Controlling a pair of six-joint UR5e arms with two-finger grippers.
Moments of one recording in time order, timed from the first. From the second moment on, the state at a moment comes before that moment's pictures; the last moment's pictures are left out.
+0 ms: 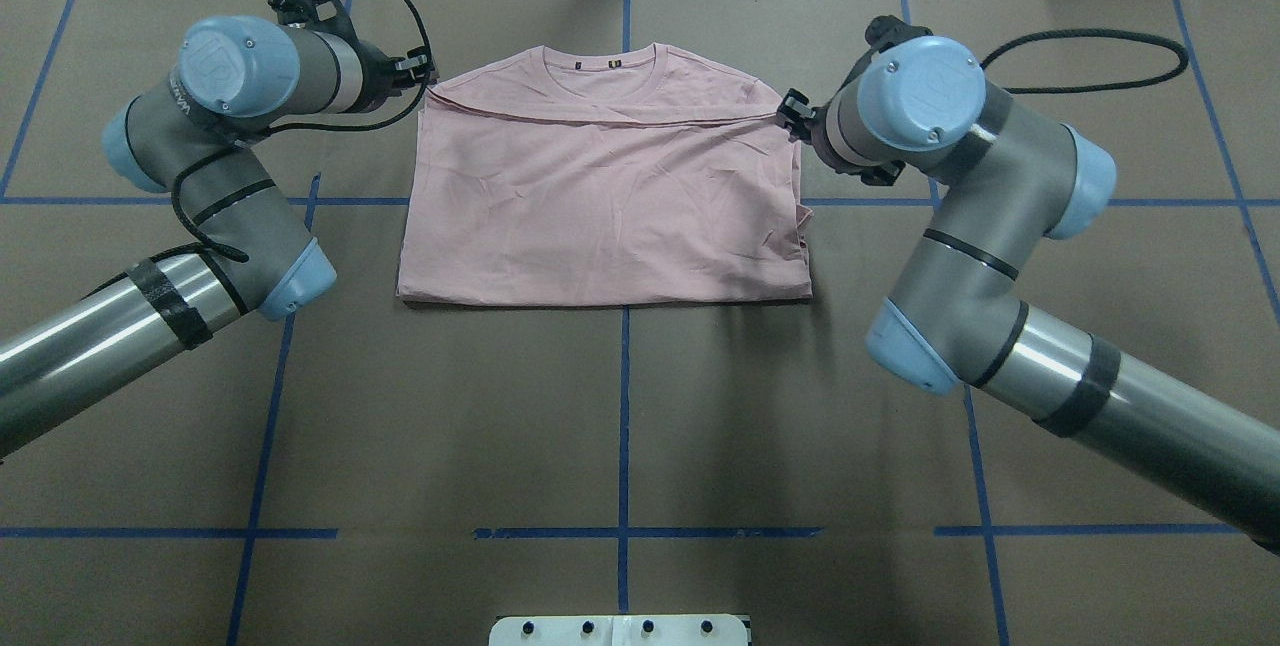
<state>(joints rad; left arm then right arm) -0.81 -2.18 -1.25 -2.38 -1.68 -1.35 0.70 -1.08 1.65 -1.31 1.67 1.68</state>
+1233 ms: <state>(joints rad) -0.81 -2.18 -1.26 -2.39 -1.70 -1.37 0.56 -1.18 1.69 -1.30 1.67 1.85</state>
